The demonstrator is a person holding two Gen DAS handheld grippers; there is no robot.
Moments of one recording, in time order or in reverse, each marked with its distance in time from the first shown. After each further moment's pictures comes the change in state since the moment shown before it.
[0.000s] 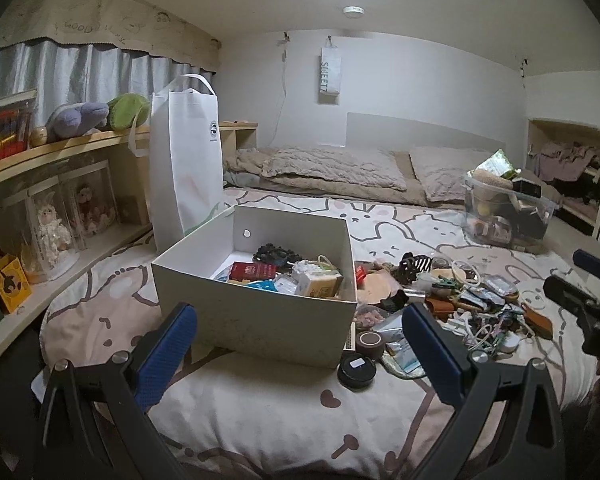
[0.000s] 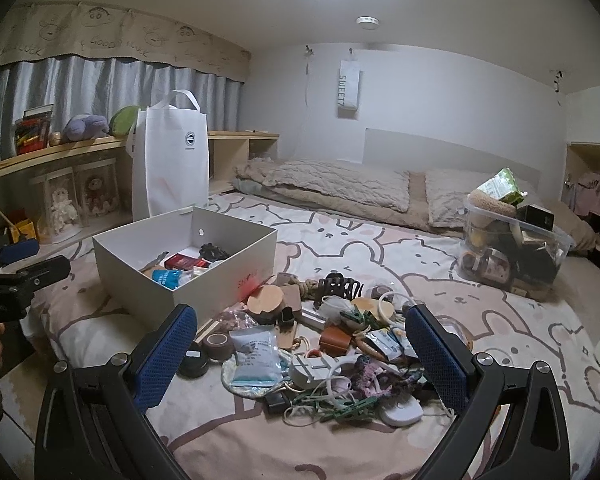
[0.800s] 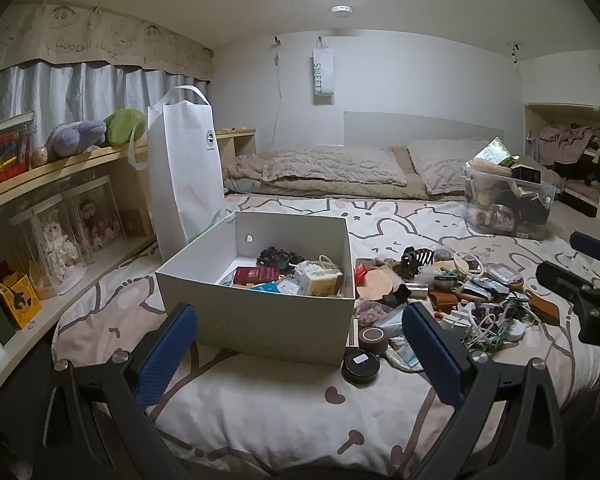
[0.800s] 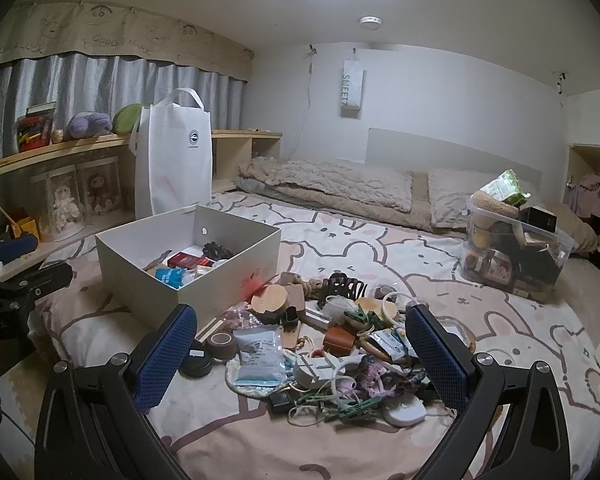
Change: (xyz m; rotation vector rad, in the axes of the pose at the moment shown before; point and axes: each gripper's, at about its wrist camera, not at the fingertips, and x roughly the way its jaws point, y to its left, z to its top) left arm -0.006 -0.013 -0.002 0.069 -0.007 0.035; right arm 0.001 0.008 0.001 -0.009 0.004 0.004
